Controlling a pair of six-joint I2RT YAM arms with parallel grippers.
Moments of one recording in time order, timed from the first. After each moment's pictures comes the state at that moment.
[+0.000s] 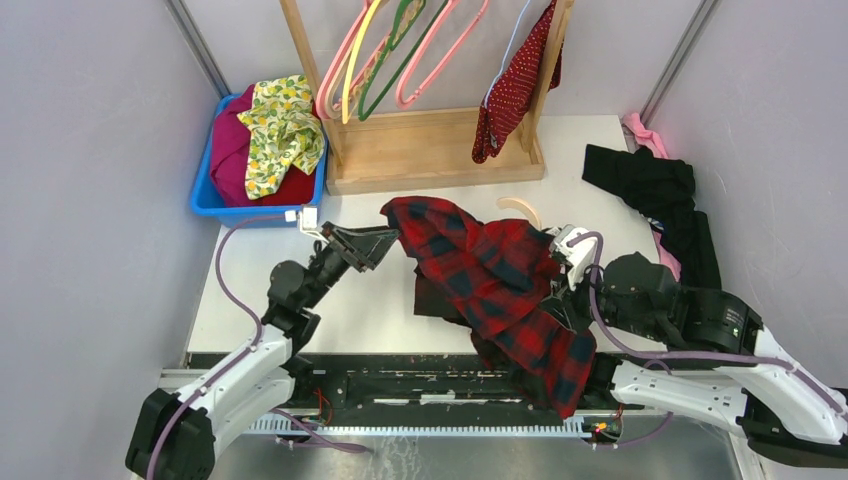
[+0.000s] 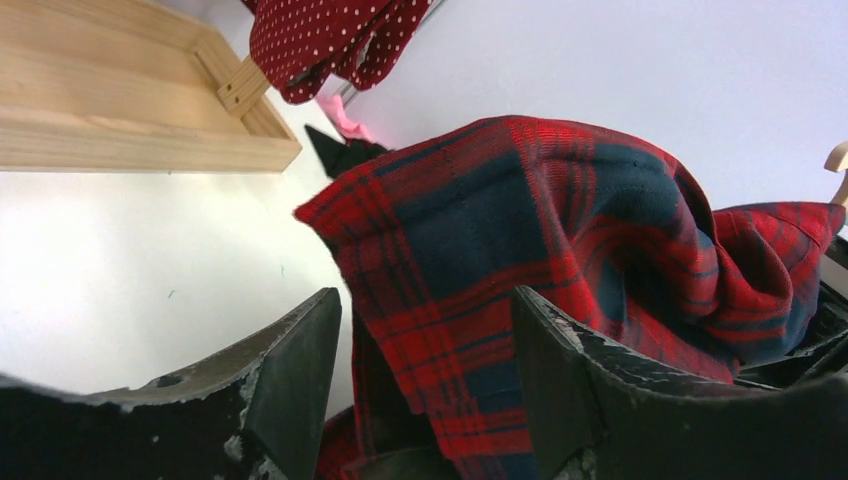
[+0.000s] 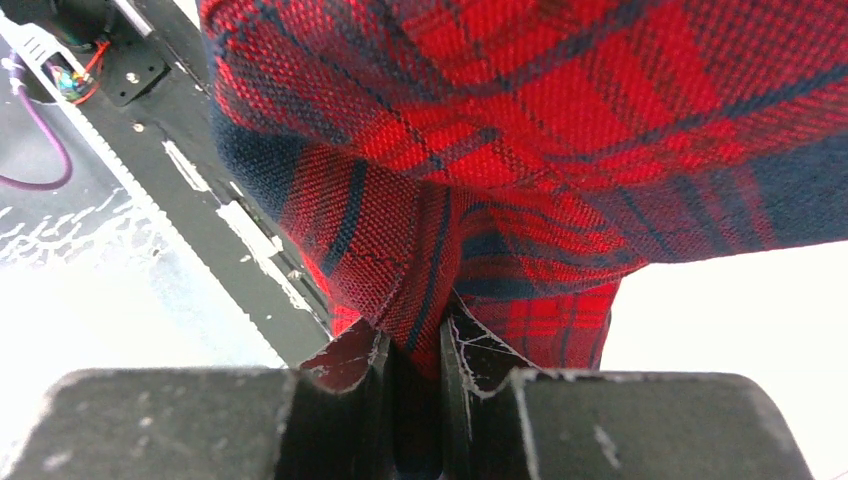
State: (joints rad) left arm -0.45 0.80 0.29 0.73 0.28 -0.86; right arm 1.08 0.68 1.20 -1.12 0.17 0.20
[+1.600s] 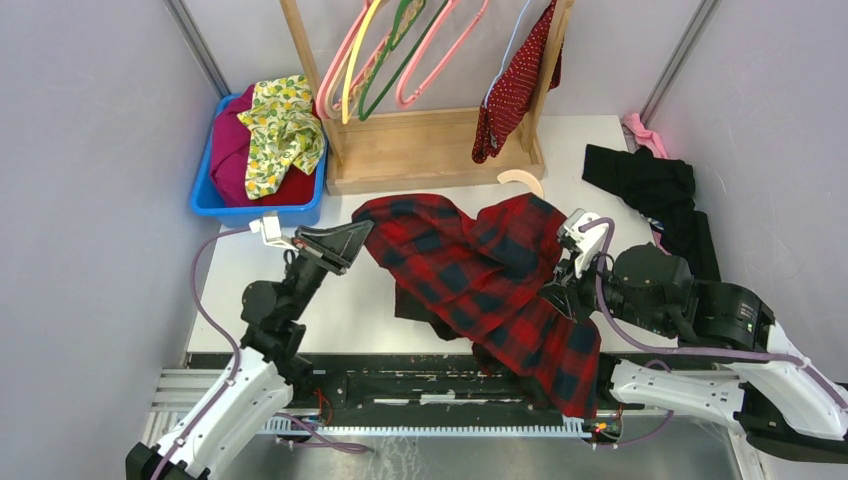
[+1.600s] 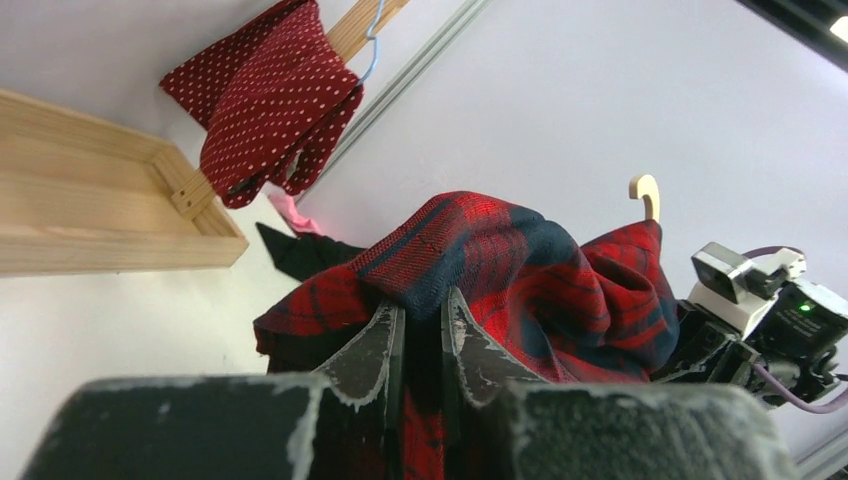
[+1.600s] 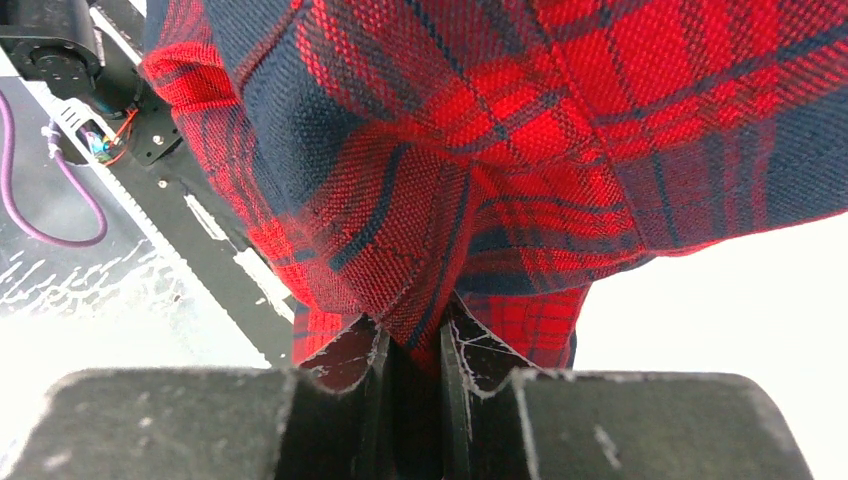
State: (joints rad) left arm -0.45 0.53 0.30 0.69 0.15 -0.95; right arm 1.08 0.73 1.31 -1.10 0.20 0.22
